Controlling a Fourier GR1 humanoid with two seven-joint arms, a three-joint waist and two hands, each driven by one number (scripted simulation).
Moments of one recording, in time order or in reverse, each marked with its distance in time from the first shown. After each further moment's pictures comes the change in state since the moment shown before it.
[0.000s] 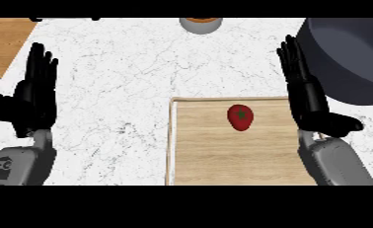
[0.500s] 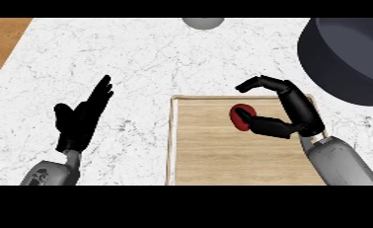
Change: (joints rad) left arm 0.082 -0.005 -0.222 0.097 0.024 -0.268 0.067; right arm -0.036 -0.140 0.166 0.009 0.180 0.154 -0.023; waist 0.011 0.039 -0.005
